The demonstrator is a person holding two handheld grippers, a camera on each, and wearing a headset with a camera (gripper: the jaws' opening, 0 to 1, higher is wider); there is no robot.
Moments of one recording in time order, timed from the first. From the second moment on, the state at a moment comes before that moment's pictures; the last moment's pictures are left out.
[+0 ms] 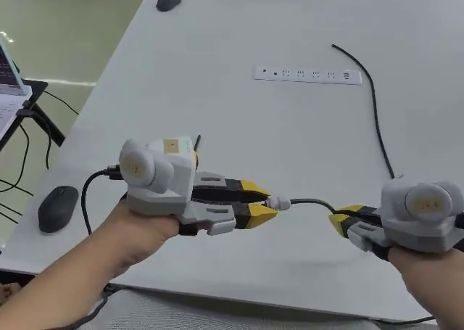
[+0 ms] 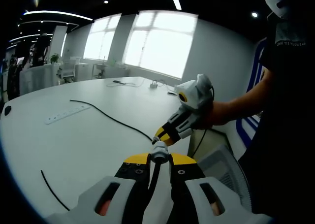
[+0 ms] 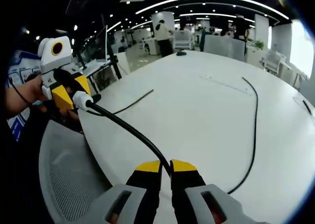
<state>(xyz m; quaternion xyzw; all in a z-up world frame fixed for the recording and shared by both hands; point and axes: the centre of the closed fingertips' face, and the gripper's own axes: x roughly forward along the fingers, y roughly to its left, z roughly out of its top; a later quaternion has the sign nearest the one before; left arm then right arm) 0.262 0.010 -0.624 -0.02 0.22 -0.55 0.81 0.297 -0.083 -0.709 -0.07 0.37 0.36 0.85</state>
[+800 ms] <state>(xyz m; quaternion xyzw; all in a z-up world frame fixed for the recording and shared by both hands) 0.265 0.007 -0.625 -0.01 0.22 -0.54 0.81 0.279 -0.033 -0.649 -0.25 0.25 0.45 0.82</state>
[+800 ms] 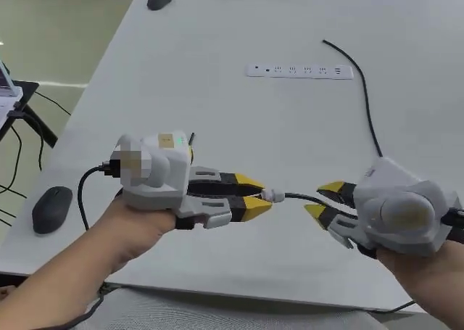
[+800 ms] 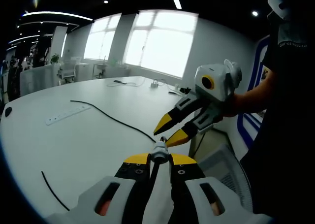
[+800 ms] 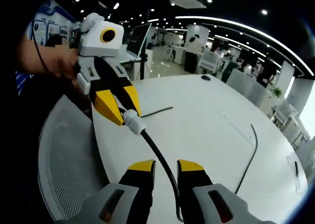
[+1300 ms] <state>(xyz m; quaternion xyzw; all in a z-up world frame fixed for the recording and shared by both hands) 0.261 0.007 -0.629 -0.01 0.23 -0.55 0.80 0.273 -0.015 -0.644 -0.30 0.22 0.46 0.80</state>
